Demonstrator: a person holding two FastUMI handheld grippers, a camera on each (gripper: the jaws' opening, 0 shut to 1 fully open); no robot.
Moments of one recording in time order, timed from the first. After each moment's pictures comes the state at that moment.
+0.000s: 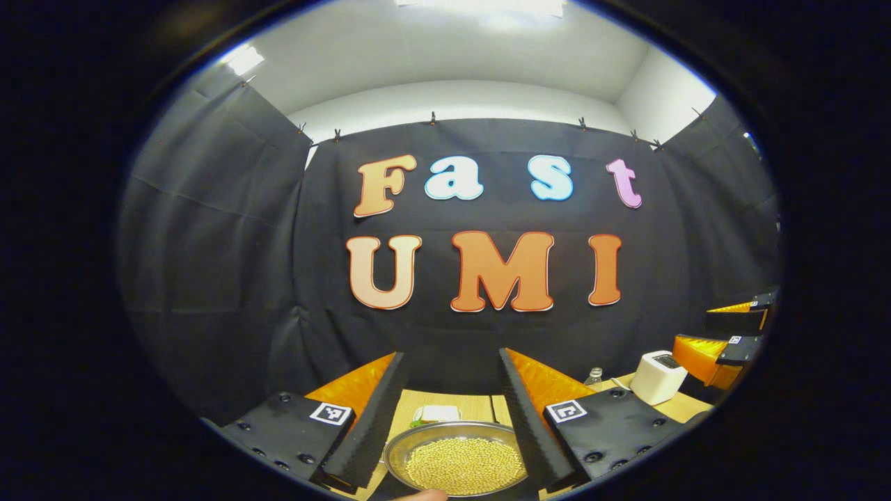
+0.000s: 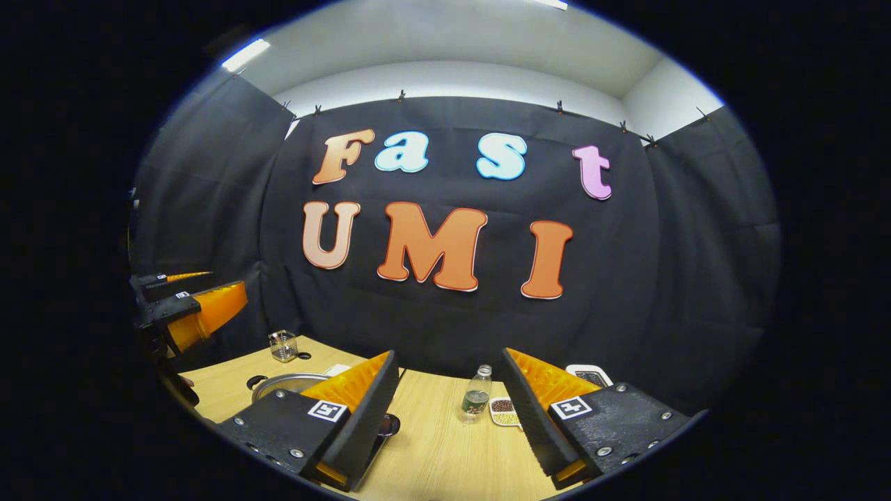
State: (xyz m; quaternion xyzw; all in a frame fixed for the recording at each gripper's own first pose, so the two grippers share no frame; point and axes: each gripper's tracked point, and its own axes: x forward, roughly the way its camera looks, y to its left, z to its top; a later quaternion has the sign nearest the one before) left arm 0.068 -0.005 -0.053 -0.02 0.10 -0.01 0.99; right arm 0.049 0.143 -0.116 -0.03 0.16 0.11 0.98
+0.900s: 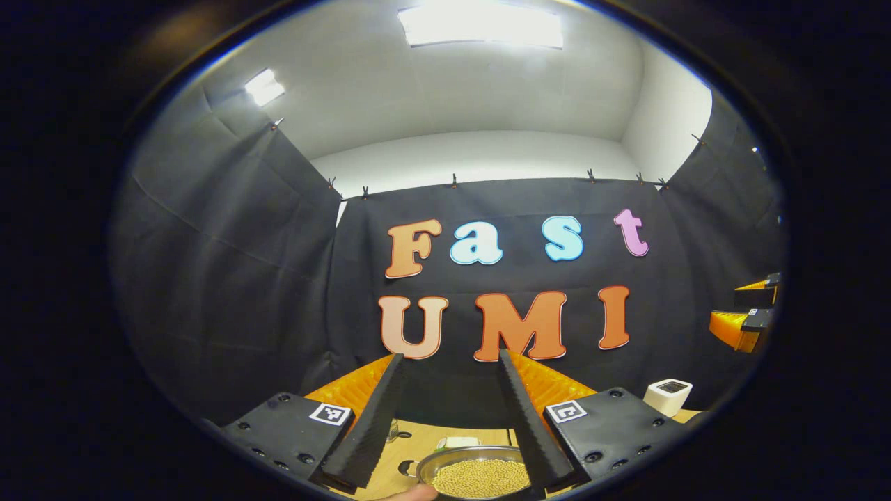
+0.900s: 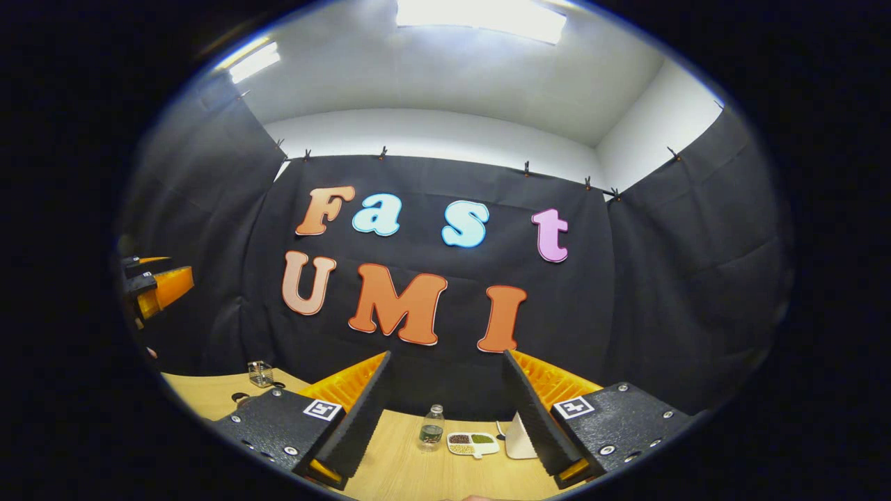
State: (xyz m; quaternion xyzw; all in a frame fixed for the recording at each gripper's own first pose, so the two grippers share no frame) left arm 0.001 0.044 0.041 -0.01 -0.01 0.03 1.00; right arm 0.024 0.079 -0.035 -0.04 0.04 0.06 1.00
